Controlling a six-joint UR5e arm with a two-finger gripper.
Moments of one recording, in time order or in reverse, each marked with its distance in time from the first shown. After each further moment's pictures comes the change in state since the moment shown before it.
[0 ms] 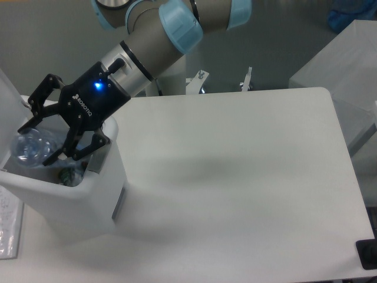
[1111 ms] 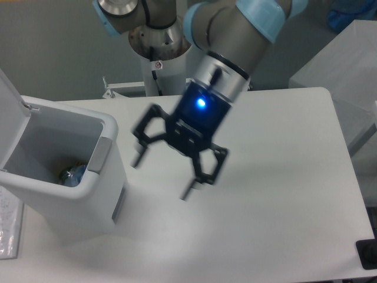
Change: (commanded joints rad) arm 0.213 -0.185 0.207 -0.005 0.605 0.084
